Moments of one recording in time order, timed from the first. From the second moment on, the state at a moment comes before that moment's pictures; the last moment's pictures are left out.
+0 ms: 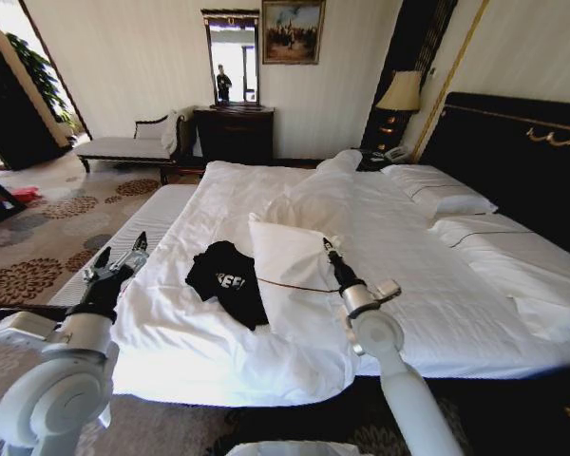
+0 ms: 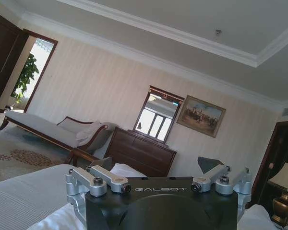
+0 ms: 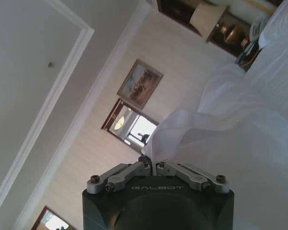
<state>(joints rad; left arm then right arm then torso) 1.48 -1.20 -0.92 -2.50 -0.94 0.29 -0.33 -1.23 1.28 0.50 2.20 1.26 -0.01 0.31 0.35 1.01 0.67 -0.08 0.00</state>
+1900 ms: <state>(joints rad) 1.42 -1.22 -0.89 -2.45 -0.92 0.27 -0.33 -1.79 1.38 1.47 2.26 1.24 0.26 0.72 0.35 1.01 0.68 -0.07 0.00</state>
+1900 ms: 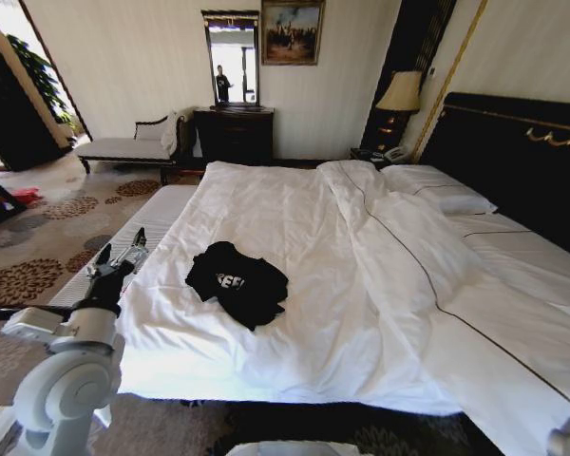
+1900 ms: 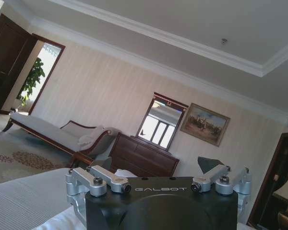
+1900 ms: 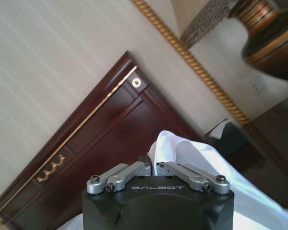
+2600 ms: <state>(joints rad) 1.45 -1.21 -0.91 -2.47 -0.95 0.27 -0.33 -1.76 1.39 1.45 2.16 1.09 0.18 0.87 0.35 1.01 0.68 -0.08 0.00</state>
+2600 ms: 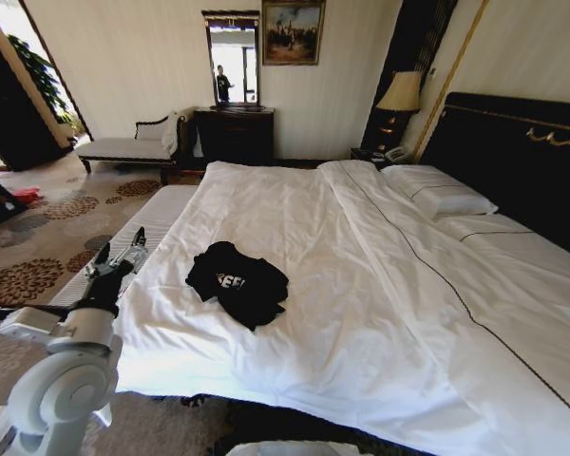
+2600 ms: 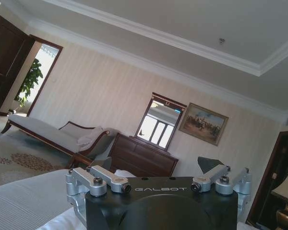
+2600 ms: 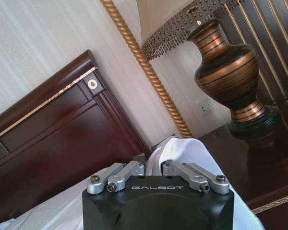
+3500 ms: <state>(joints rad) 1.46 -1.22 -0.91 -2.47 -0.92 0.27 -0.34 -1.75 1.32 1.66 2.33 1.06 -0.01 0.96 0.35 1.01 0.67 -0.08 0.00</state>
